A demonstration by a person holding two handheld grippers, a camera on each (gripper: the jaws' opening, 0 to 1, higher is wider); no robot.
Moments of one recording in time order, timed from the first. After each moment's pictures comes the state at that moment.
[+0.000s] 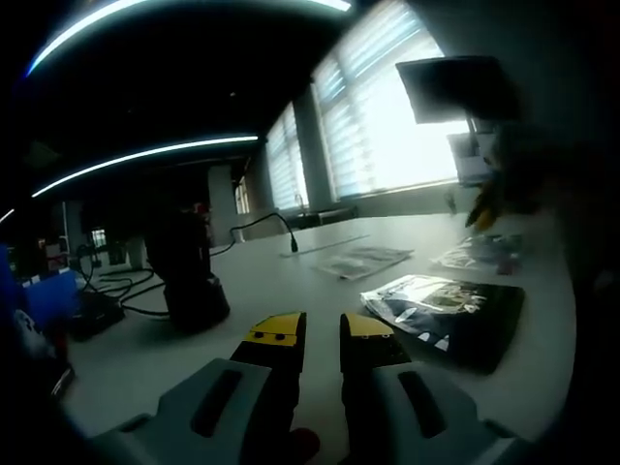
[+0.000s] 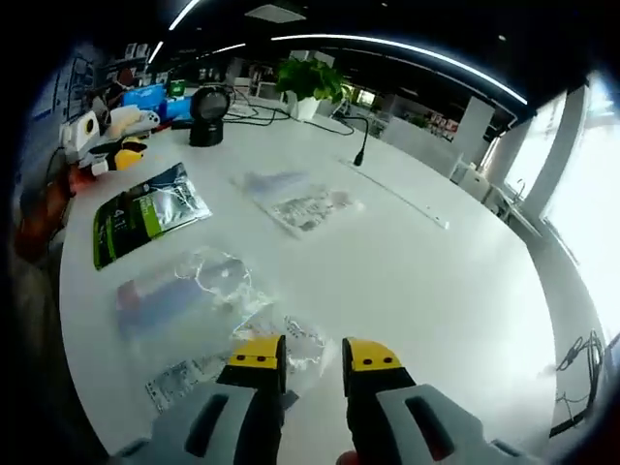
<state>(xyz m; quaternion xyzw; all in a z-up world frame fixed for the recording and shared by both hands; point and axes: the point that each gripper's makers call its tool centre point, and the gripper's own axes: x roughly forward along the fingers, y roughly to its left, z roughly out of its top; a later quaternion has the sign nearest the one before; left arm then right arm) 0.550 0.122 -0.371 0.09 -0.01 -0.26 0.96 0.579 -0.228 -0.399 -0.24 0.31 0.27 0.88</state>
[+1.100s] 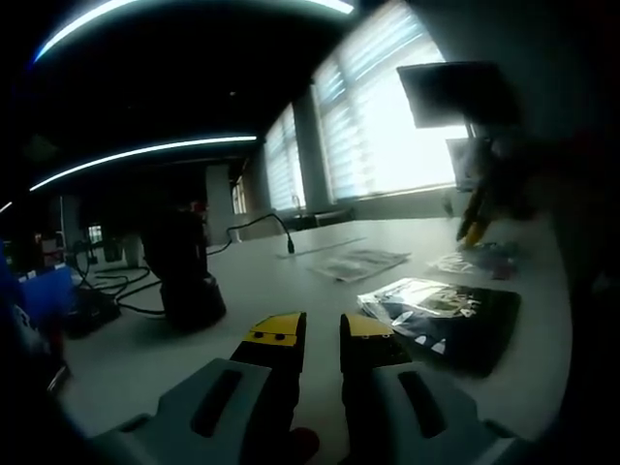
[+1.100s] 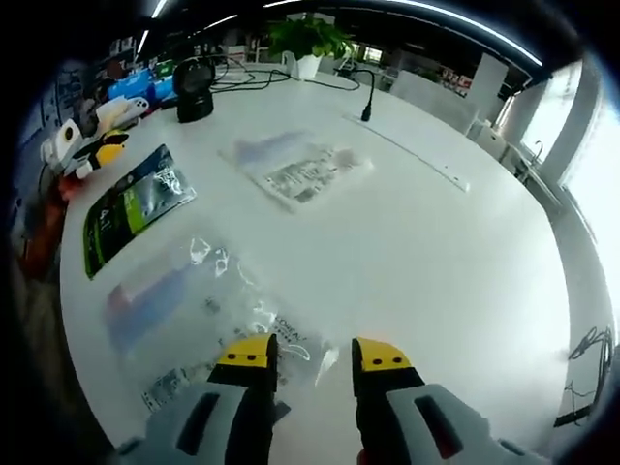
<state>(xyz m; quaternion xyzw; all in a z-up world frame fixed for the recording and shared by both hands) 0.551 0.122 -0.372 0.08 -0.01 -0.27 0.96 0.602 -0.236 -0.423 -0.23 0.40 0.26 0.85</state>
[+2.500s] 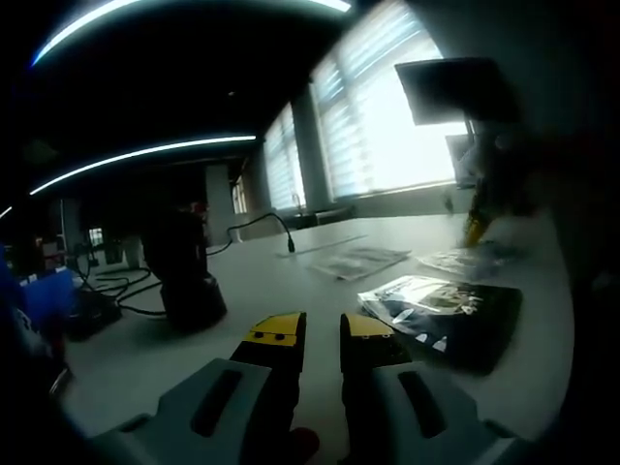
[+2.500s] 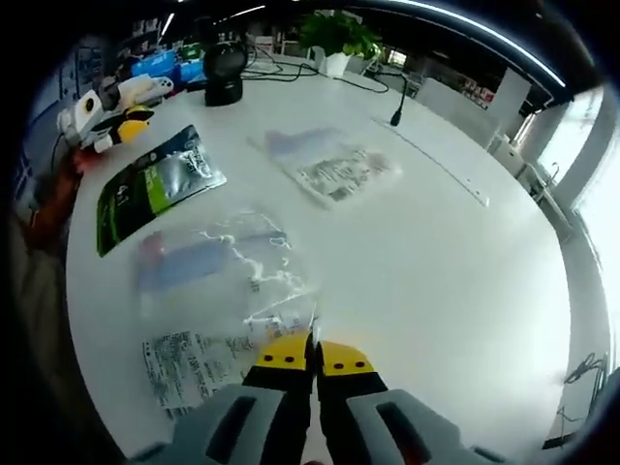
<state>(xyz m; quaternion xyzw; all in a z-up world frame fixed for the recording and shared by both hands) 0.551 0.121 -0.373 0.09 -0.01 -0.27 0.96 0.582 -0.216 -0.426 -0.27 0.38 0.31 0.83</state>
